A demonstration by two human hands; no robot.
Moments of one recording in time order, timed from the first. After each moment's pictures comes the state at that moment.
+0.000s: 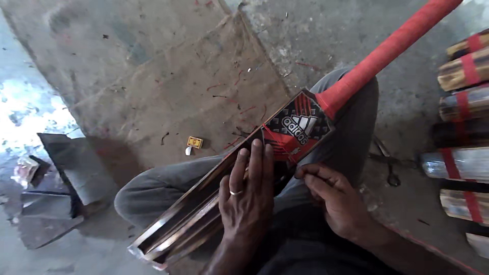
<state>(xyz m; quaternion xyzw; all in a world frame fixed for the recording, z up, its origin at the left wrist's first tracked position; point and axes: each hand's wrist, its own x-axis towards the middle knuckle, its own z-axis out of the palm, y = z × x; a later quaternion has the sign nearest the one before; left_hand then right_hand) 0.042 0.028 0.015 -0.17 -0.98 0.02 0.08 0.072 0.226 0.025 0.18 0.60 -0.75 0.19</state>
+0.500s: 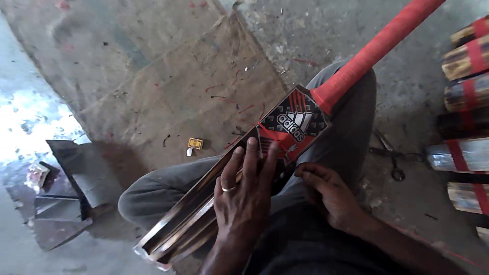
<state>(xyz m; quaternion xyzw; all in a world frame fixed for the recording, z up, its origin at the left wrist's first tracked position) 0.035 0.024 0.026 -0.20 -0.98 -0.02 0.07 0.085 0.230 -0.003 0.20 0.51 -0.81 0.21</state>
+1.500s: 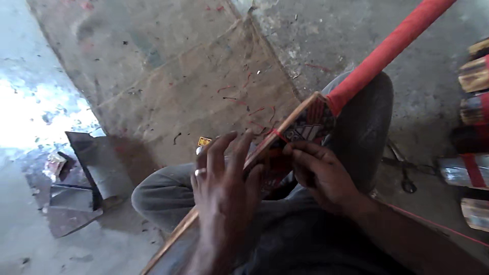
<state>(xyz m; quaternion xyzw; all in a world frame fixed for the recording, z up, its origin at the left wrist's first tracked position) -0.002 -0.009 0.067 -0.11 -0.97 -0.22 -0.03 0.006 0.203 0.024 0.13 0.49 -0.84 0.21</state>
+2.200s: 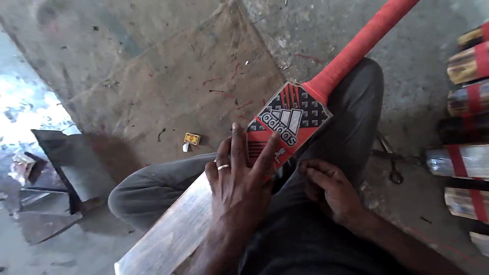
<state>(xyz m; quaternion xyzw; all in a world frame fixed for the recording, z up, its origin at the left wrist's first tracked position) 0.009 0.023 0.027 -0.16 -0.98 -0.11 -0.06 0.076 0.238 -0.009 0.21 0.52 -0.80 0.21</state>
